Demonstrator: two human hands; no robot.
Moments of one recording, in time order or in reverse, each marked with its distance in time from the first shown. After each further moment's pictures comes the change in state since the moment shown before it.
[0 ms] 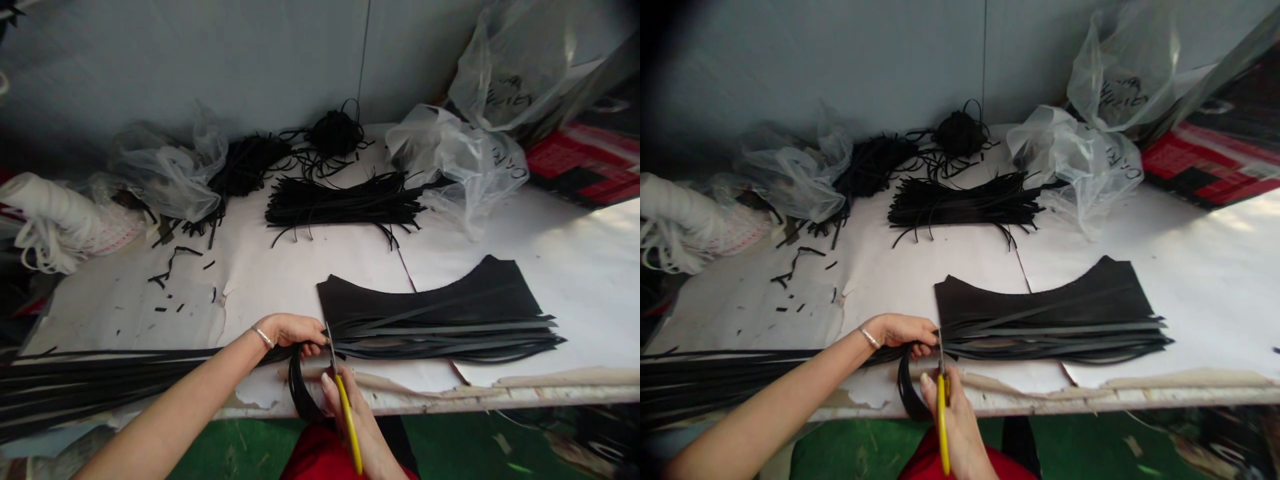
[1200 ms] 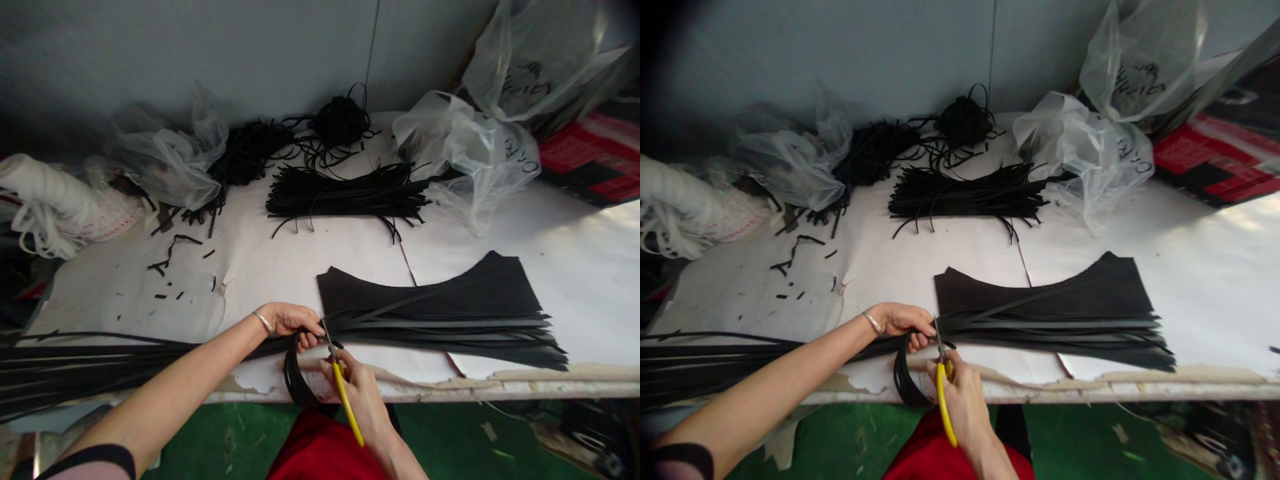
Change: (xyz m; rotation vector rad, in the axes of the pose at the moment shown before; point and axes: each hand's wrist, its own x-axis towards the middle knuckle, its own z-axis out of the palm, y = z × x) left_hand 0.002 -0.012 -0.015 -0.257 -0.240 -0.027; right_hand 0.017 -0.001 -0.018 -0.277 -0.053 -0.022
